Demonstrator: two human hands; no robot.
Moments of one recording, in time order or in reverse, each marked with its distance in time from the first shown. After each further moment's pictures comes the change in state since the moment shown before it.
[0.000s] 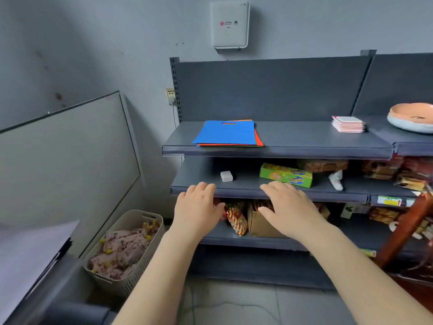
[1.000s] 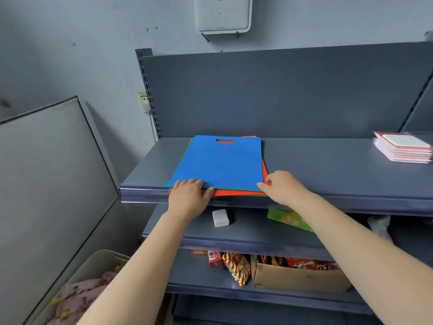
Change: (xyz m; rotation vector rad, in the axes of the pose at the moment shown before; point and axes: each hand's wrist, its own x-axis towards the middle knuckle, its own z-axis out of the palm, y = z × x) left_hand 0.323 -0.058 0.122 -0.034 -0.068 -0.125; right_hand 0.346 0.131 0.061 0.210 -0.139 0.205
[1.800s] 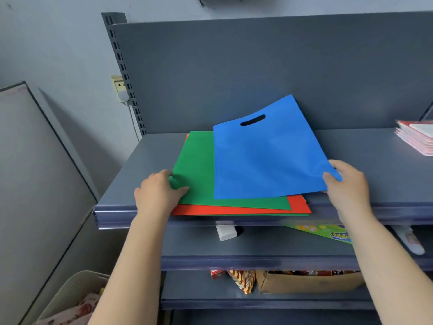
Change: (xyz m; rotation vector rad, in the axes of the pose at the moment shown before) left_hand 0.074 -0.071 -0.005 -0.173 -0.001 -0.306; right_hand 0.042 0.049 0.028 0.694 0.684 0.277
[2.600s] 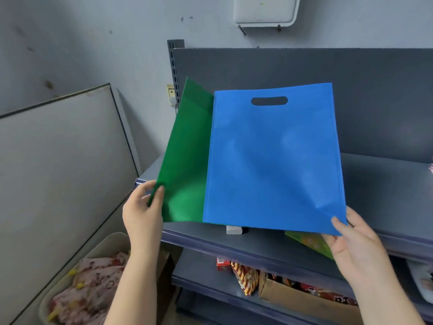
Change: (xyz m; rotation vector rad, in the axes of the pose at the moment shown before) left_hand -0.141 0.002 -0.030 -0.881 0.656 -0.095; right_hand -0.056 -0.007 -0.069 0.951 -0.445 0.462
